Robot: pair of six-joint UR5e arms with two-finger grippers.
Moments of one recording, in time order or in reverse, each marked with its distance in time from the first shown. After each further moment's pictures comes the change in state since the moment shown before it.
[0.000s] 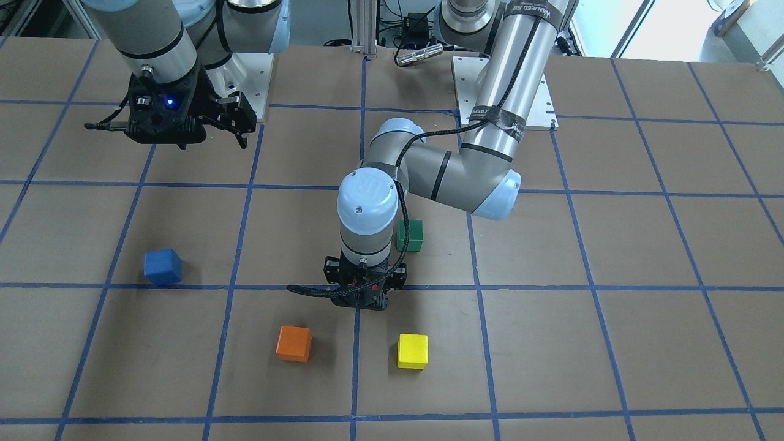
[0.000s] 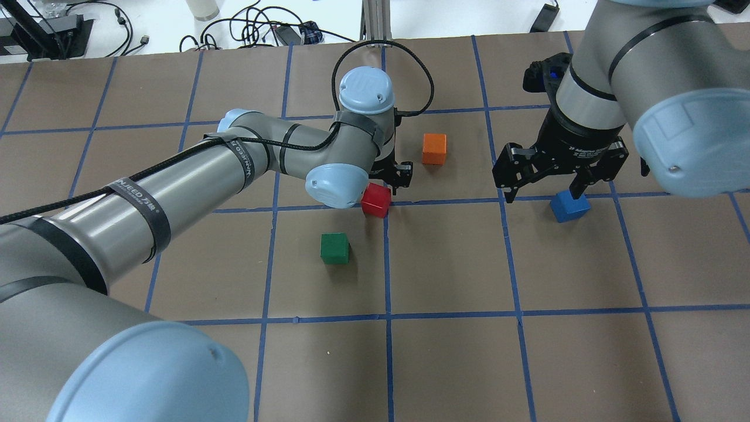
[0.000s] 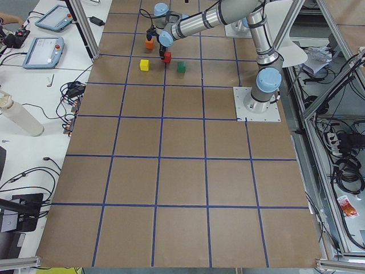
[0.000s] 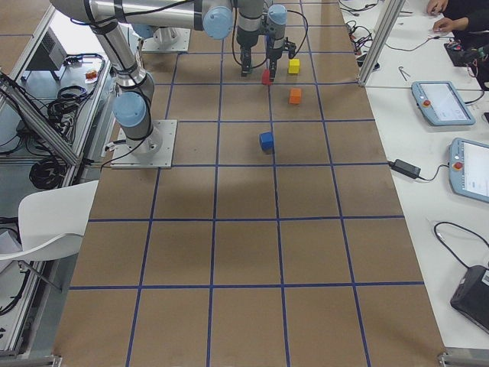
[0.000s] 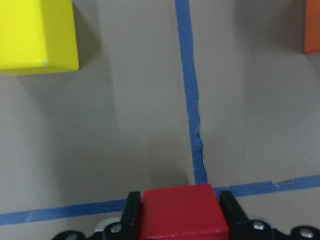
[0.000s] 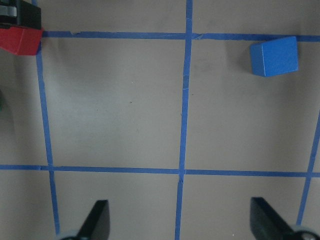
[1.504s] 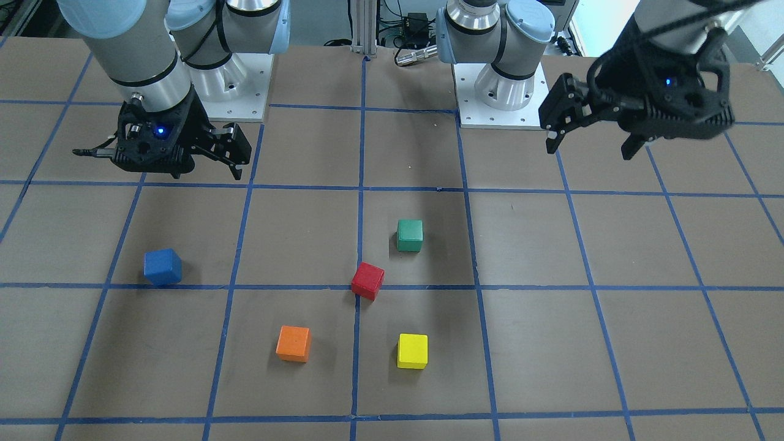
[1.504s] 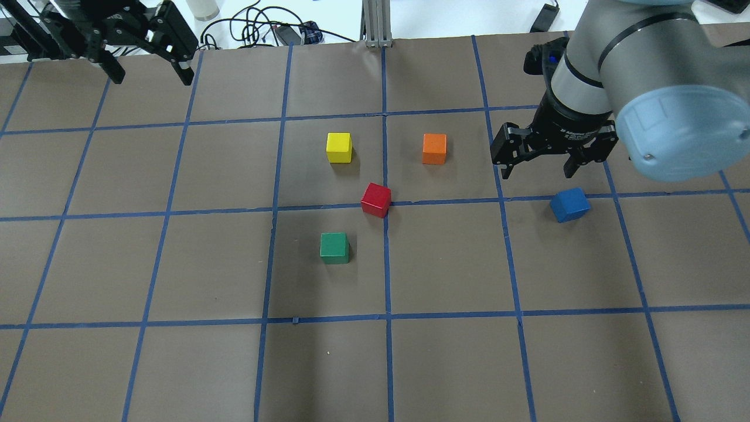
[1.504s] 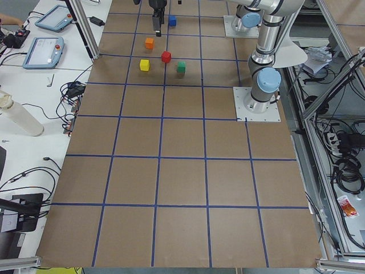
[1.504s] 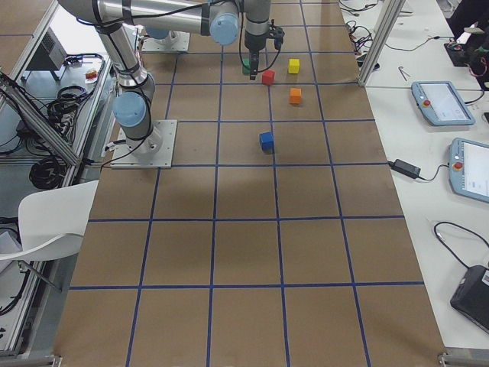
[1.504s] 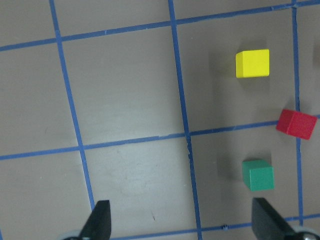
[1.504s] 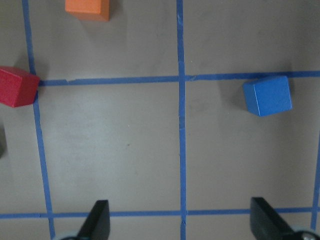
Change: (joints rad) left arm 0.425 0.474 0.357 -0.893 0.013 0.396; right arm -0.009 0.074 -0.006 -0.173 0.003 0.054
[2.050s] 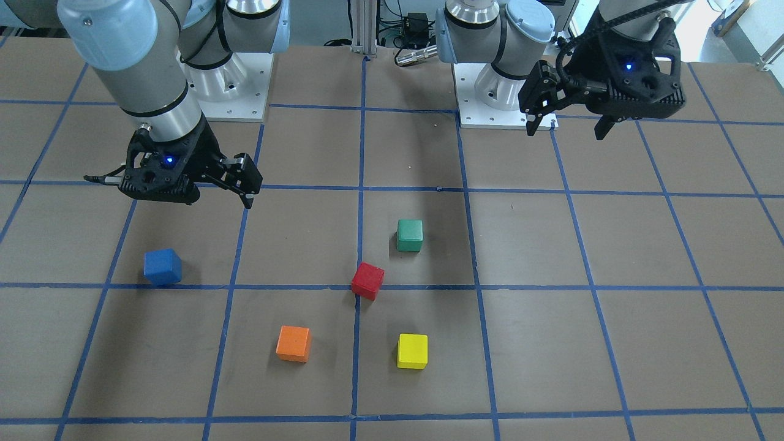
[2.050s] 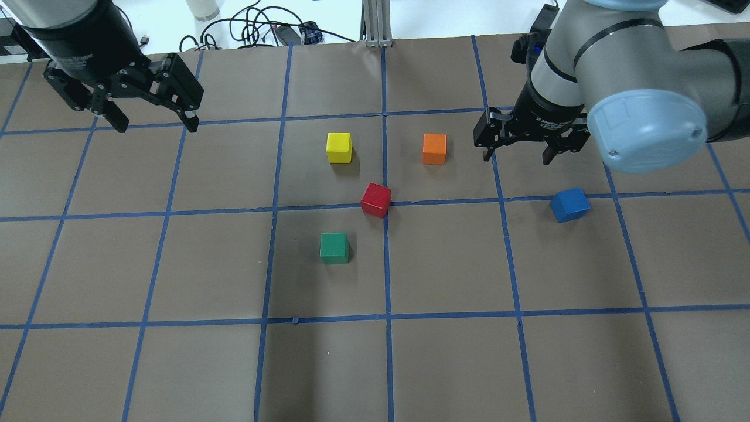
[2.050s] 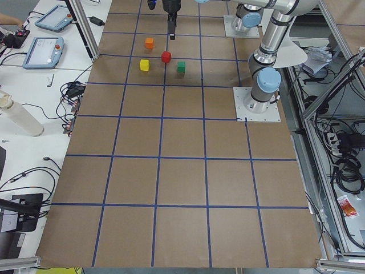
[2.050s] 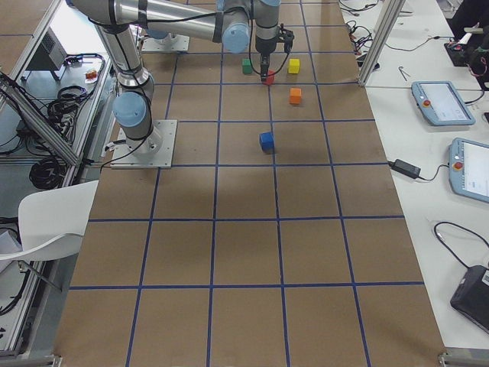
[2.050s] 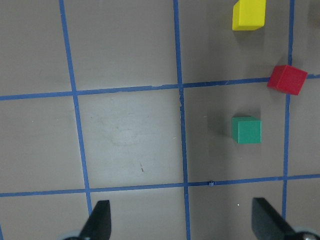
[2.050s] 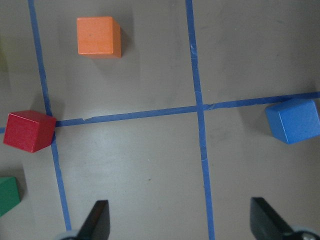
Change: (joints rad) left arm -0.003 0.114 -0.209 0.081 -0.003 -0.025; right arm 0.022 0.080 -0.011 -0.101 0.038 0.103
